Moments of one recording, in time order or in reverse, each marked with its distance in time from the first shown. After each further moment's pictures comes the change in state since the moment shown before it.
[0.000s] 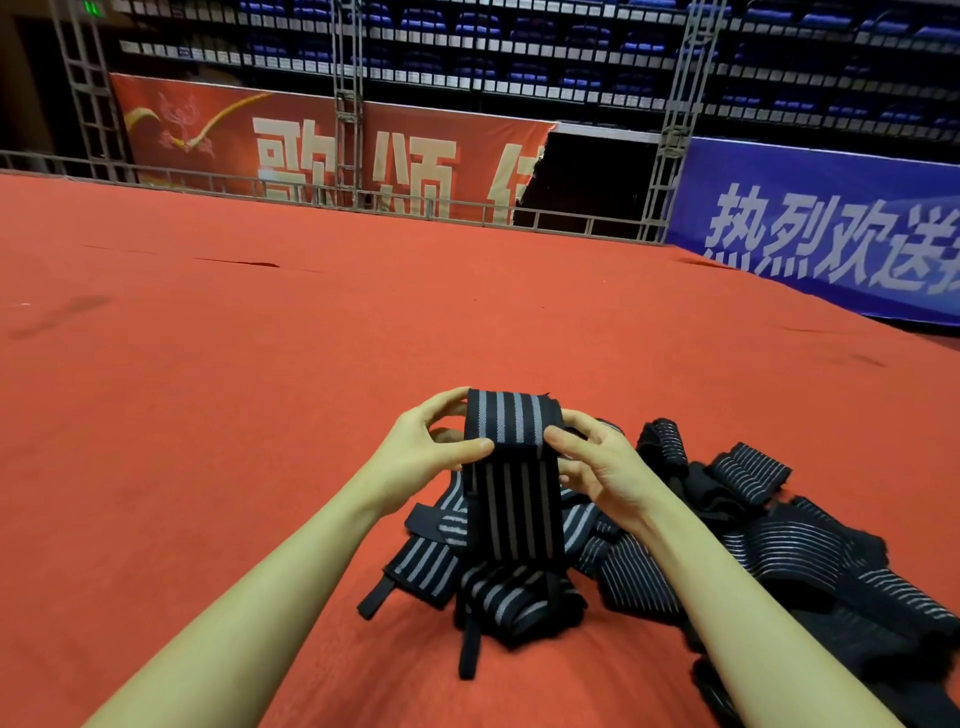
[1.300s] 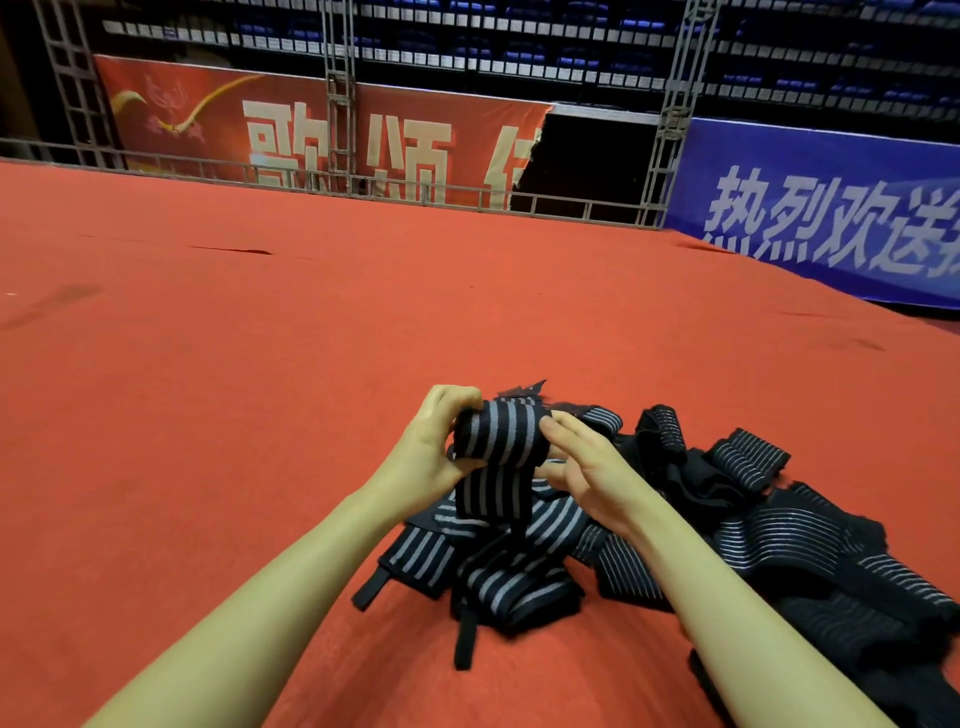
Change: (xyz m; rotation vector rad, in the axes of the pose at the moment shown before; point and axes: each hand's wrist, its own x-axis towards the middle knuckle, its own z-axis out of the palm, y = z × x) left_hand 0.015 -0.034 0.011 0.443 0.024 0.452; right_hand -0.003 0.010 0.005 -0.114 -0.029 -0.023
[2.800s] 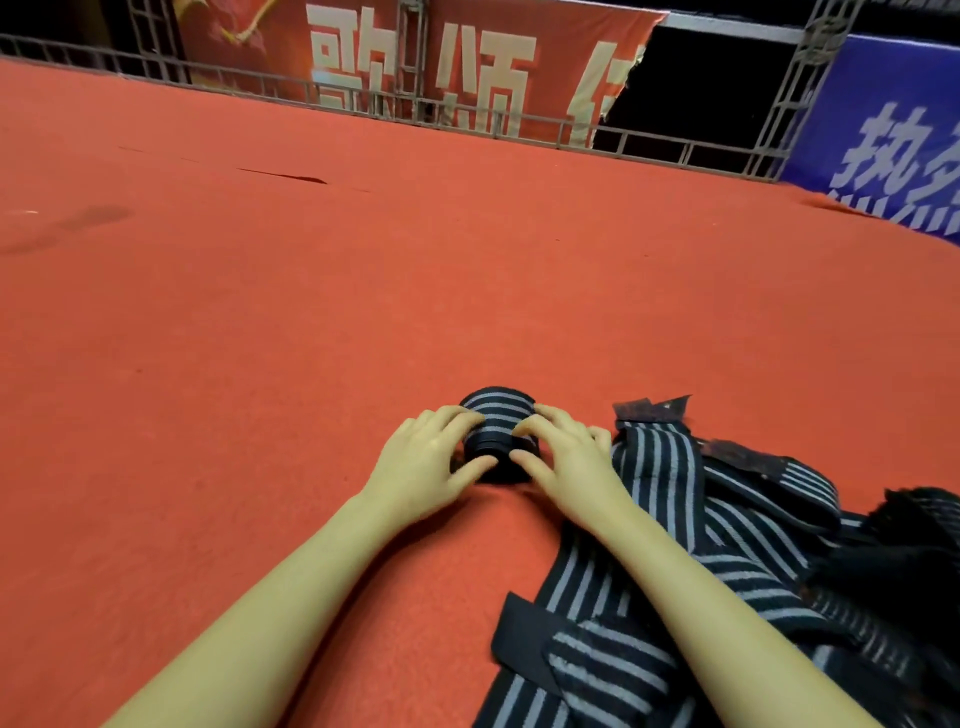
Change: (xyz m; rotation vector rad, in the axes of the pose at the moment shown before) left_hand 0.027 -0.238 -0.035 0.635 -0.049 -0.149; right_hand 0.225 0.106 0.061 -1.182 0.062 -0.288
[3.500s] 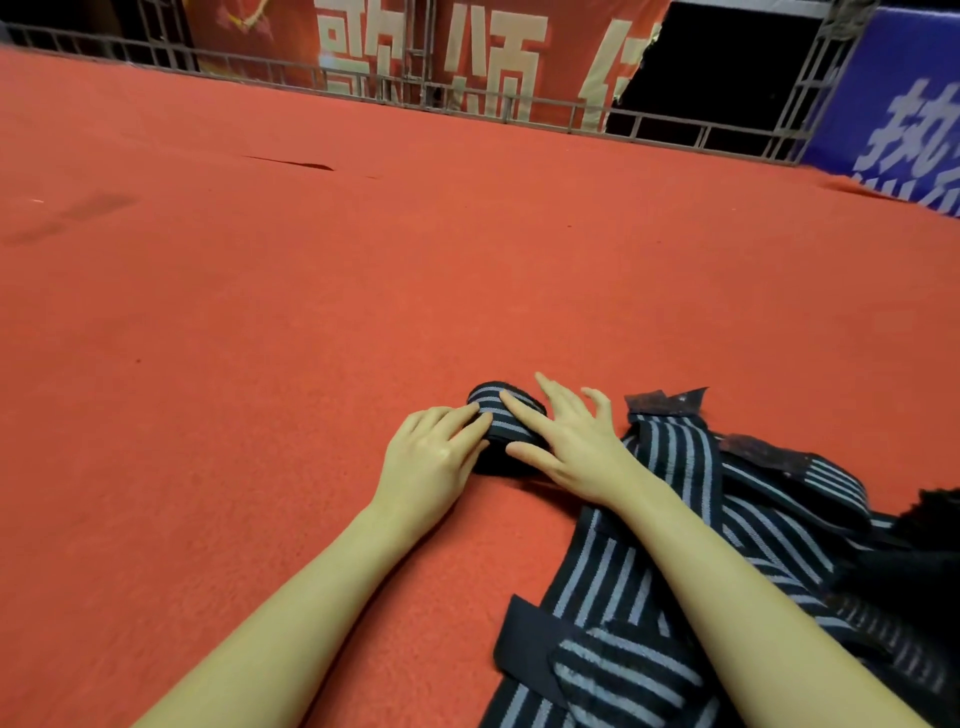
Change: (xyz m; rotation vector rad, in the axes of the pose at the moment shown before) left_hand -0.010 -0.003 0.019 0.223 0.260 0.076; right_hand 0.024 0.024 0.012 -0.291 -0.148 -0.248
